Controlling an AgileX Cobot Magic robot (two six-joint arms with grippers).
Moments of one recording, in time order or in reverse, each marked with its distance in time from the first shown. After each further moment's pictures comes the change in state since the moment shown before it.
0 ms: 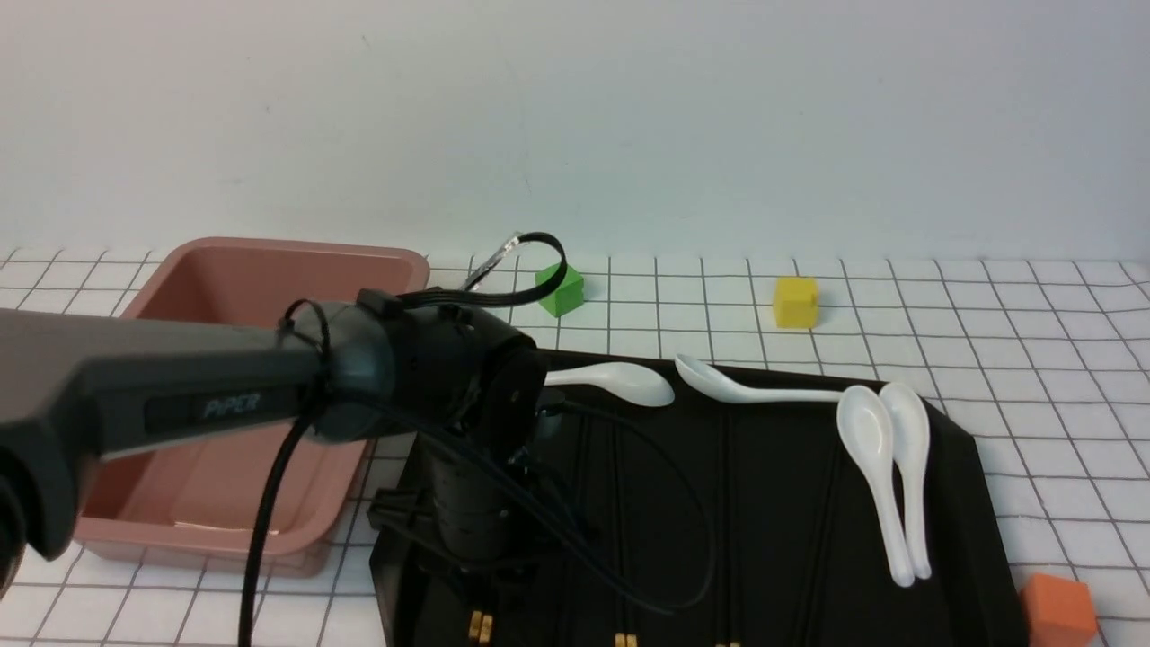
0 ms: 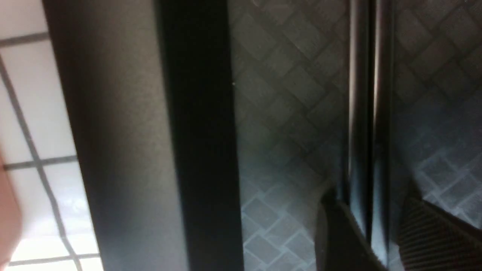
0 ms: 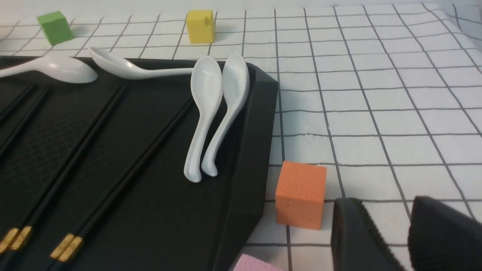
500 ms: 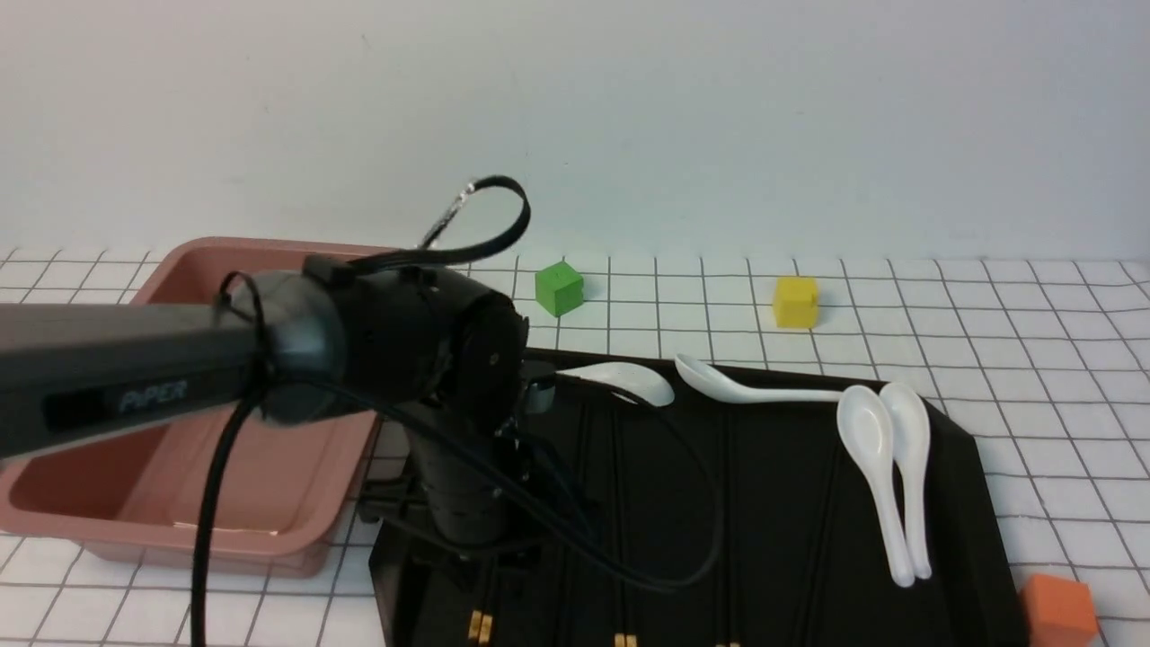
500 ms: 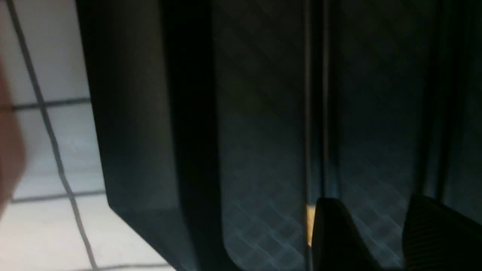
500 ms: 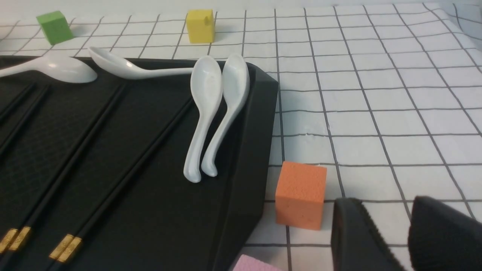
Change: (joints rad) right arm 0.000 0.000 0.000 0.000 0.000 0.000; left arm 0.000 -0.083 0.011 -0.058 0.039 -0.004
